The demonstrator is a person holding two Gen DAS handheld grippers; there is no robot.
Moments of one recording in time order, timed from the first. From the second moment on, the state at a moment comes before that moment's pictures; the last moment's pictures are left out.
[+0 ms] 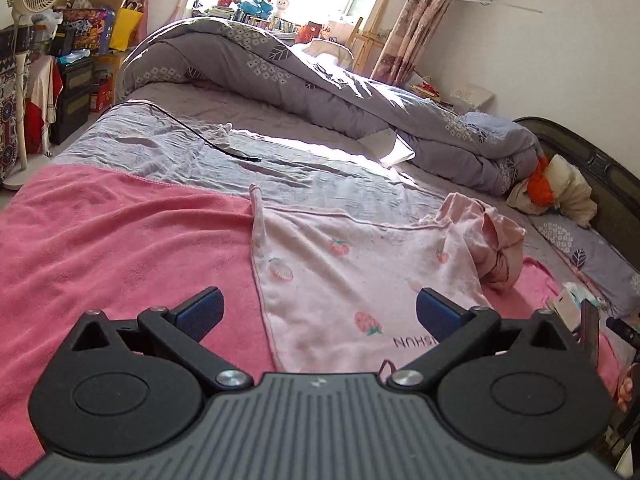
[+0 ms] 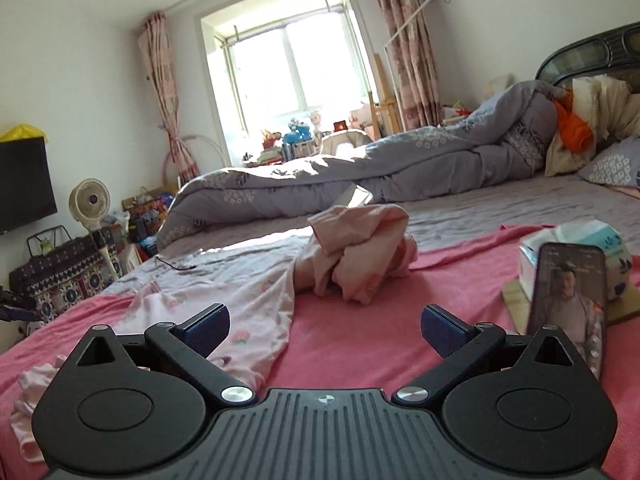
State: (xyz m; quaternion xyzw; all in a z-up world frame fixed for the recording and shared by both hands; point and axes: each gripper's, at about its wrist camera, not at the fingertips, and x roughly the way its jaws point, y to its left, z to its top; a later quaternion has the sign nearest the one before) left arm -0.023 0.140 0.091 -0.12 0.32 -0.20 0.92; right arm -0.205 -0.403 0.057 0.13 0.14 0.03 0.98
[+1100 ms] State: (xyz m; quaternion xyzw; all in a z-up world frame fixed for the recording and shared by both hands) left arm 0.201 0.079 -0.022 -0.08 0.32 -0.14 0.93; right arm 0.139 -0.325 -0.026 0.01 0.23 0.03 0.97
